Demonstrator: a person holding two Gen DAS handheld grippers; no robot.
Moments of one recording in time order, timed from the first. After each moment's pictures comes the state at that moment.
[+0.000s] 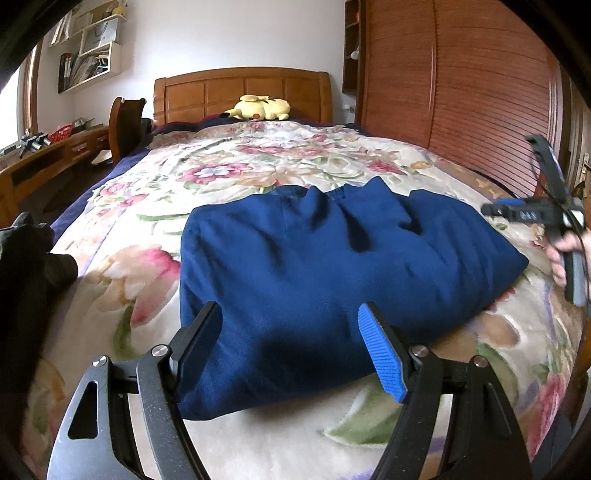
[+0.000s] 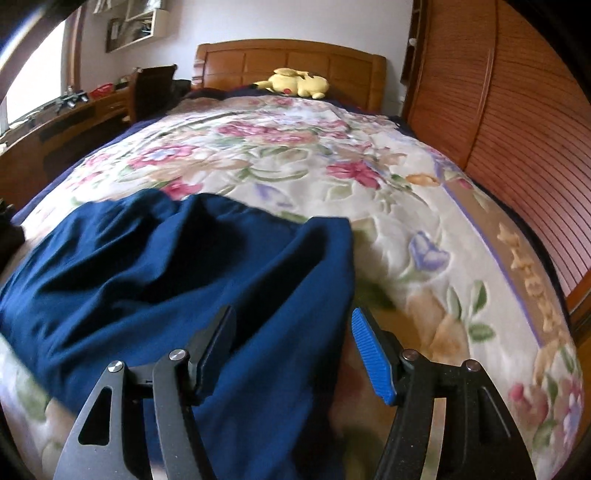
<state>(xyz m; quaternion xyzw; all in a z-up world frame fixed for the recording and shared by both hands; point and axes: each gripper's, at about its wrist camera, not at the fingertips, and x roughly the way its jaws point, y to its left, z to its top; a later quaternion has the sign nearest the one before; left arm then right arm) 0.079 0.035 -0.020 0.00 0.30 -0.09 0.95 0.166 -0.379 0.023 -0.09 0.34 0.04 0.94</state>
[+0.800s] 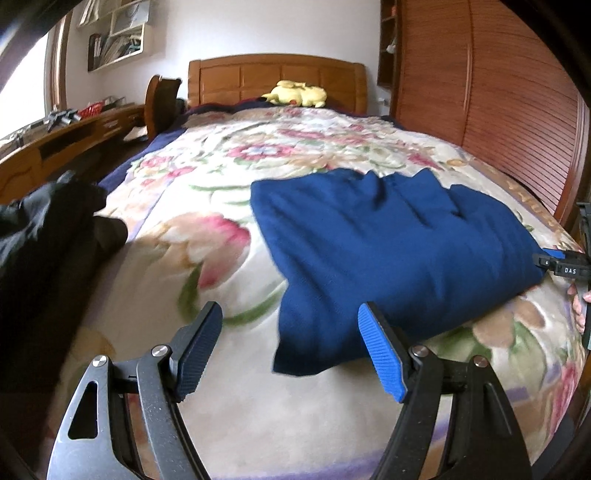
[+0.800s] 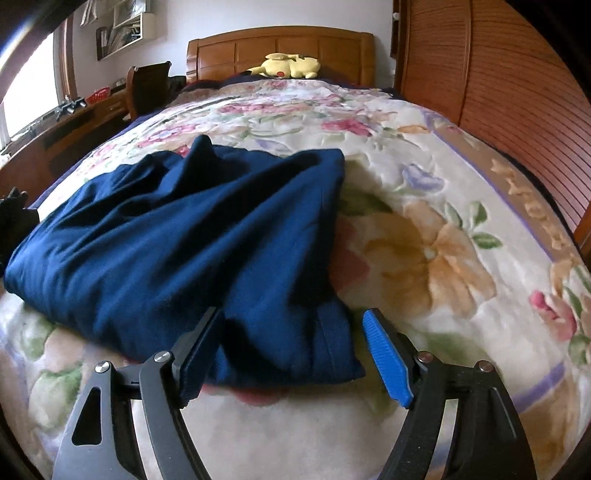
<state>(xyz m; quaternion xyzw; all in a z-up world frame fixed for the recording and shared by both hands) 0.069 0.096 -0.035 -0.02 0.33 -0.03 0.94 0.101 -0.418 -0.011 -0.04 0.37 0.04 0.93</state>
